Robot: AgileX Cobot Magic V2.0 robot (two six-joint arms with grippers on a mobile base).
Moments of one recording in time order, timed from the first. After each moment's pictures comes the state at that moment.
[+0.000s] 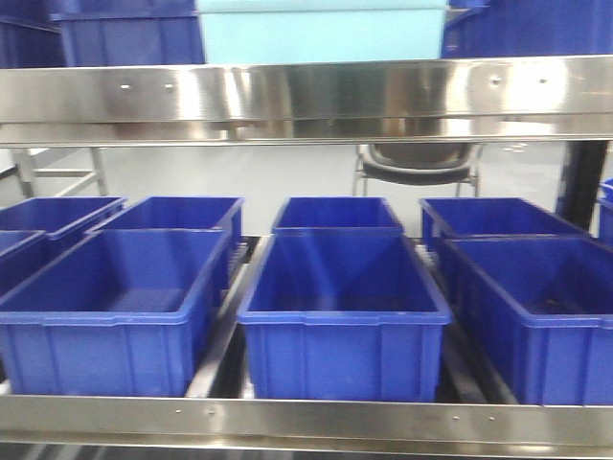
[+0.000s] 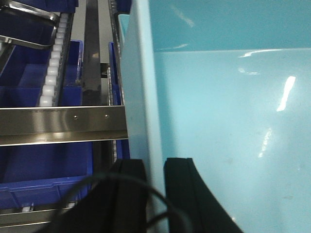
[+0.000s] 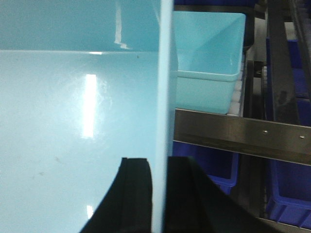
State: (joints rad) left arm -0.44 1.41 -1.80 0.09 0.95 -0.25; right arm 0.38 1.51 -1.94 0.04 1.03 0.17
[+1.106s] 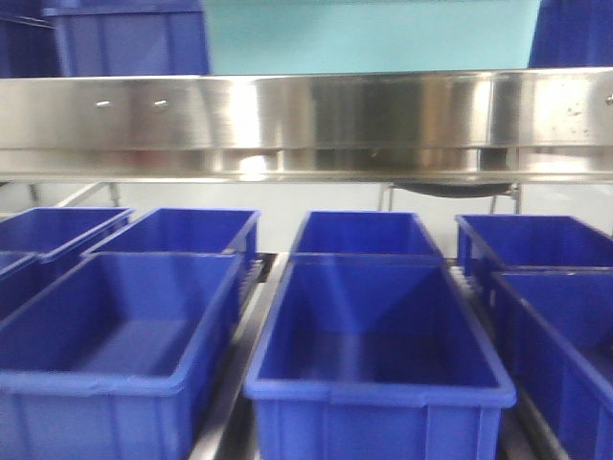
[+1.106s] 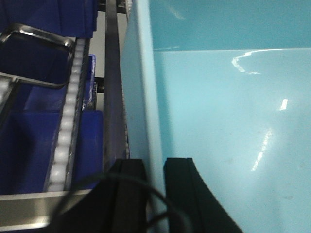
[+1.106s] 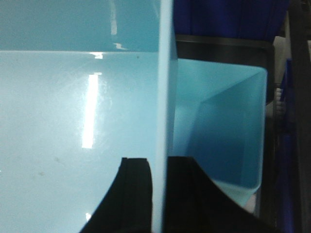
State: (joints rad) left arm -0.44 1.41 -1.80 0.09 0.95 -0.25; right arm 0.38 1.51 -1.94 0.04 1.03 0.17
